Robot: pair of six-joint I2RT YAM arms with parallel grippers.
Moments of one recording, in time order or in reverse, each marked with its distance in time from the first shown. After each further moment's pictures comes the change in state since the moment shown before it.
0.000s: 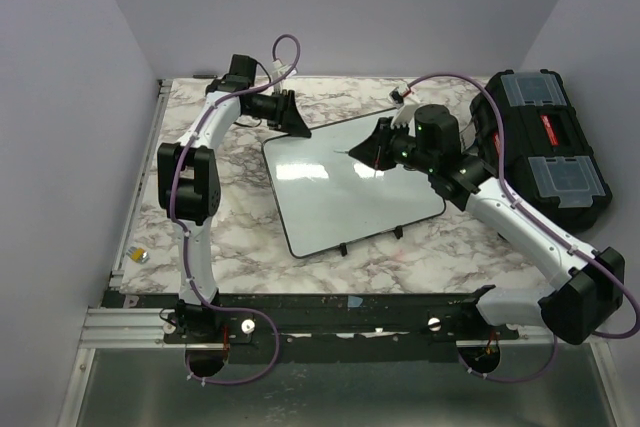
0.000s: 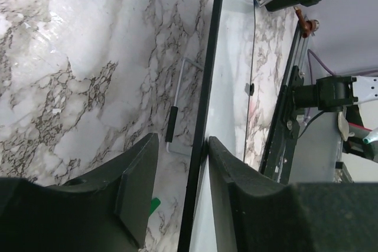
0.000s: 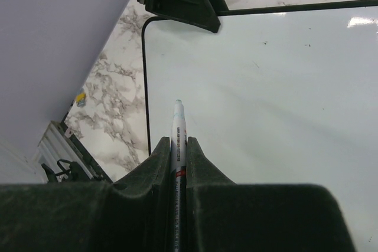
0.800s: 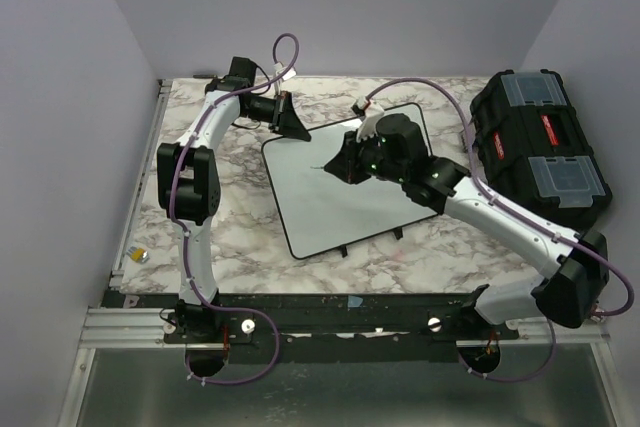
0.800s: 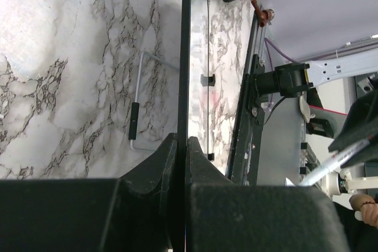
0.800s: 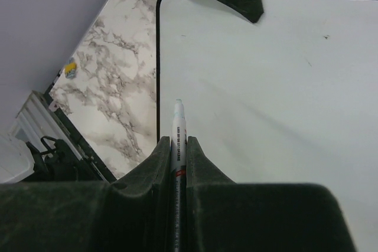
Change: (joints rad) left arm -0.002 0.000 0.012 -0.120 0.150 0.070; right arm 0.166 0.080 0.065 -0.046 0.109 -0.060
